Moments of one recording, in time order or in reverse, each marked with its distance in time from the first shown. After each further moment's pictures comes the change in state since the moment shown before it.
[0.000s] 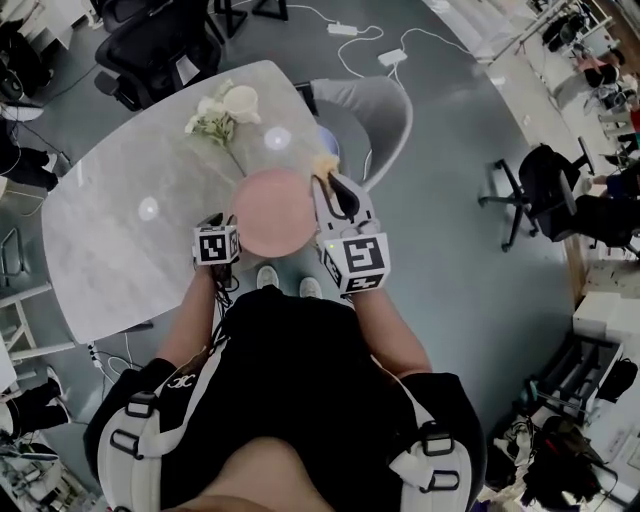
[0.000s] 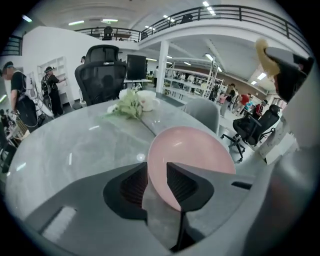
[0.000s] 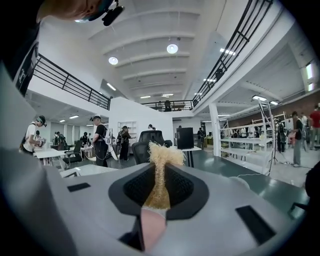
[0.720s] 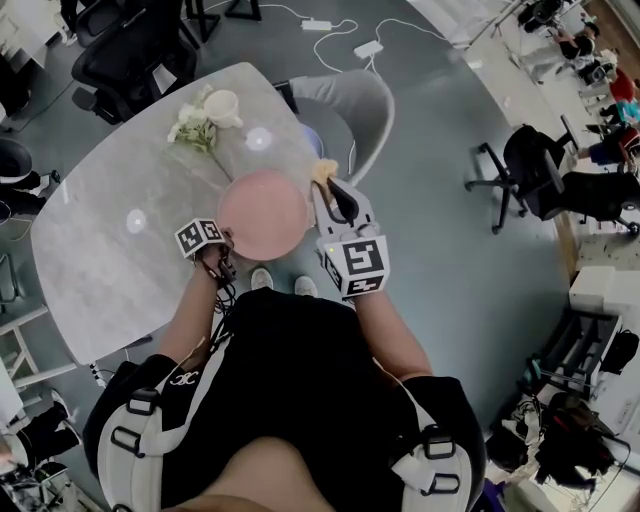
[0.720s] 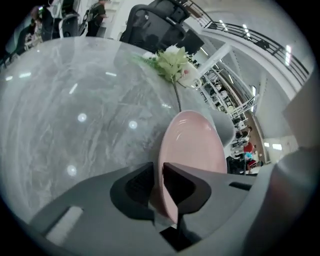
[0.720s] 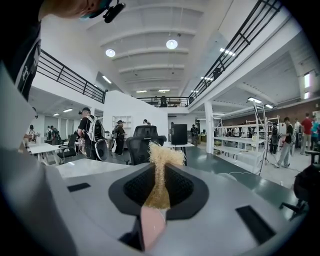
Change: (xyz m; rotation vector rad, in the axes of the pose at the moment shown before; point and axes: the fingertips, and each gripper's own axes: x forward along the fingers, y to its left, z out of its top) left arm 0.066 0.004 -0.064 -0.632 0.224 -0.157; right arm -0.015 -0.014 -0.018 -0.021 0.063 -0.076
